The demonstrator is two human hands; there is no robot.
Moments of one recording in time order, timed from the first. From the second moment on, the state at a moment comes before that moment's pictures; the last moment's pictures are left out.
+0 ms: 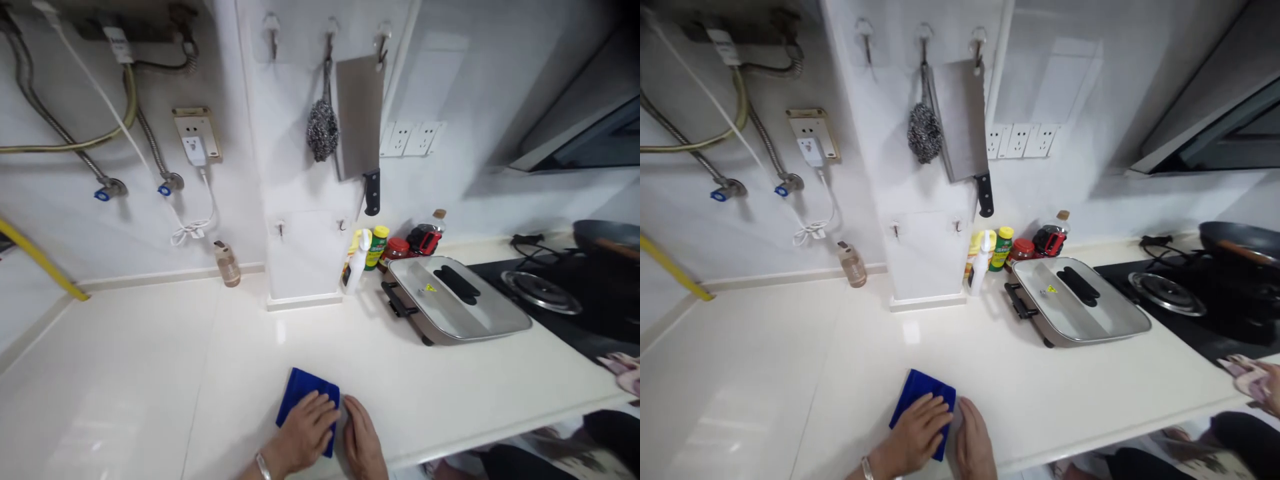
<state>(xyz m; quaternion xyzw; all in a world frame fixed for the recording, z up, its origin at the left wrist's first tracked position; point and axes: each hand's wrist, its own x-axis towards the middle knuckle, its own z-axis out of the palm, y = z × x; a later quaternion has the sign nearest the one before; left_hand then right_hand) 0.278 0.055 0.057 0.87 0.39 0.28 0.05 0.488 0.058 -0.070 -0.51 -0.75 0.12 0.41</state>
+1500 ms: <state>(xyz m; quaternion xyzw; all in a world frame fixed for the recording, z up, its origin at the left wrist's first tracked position) 0.245 0.082 0.036 0.75 0.57 0.32 0.14 0.470 0.066 -0.065 -0.52 -0.75 0.01 0.42</state>
